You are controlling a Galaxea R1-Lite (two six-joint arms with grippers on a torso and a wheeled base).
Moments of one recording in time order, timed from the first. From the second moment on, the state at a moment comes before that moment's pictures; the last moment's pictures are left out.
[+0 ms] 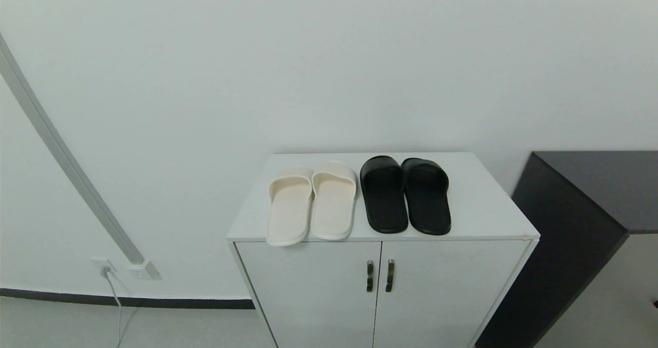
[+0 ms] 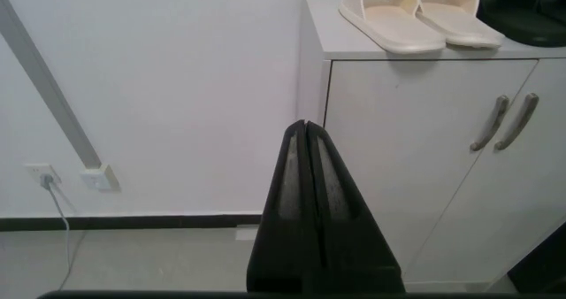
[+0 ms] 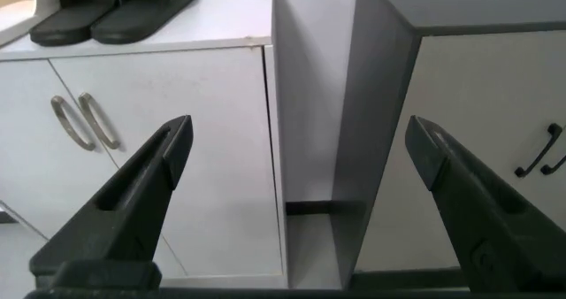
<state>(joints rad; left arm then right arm) 0.00 0.00 0.00 0.00 0.02 0.00 0.00 0.00 0.00 -0.01 0.00 0.01</state>
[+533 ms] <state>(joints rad) 0.00 0.00 0.00 0.00 0.02 0.02 0.05 0.24 -0.35 0.13 0.15 0.08</state>
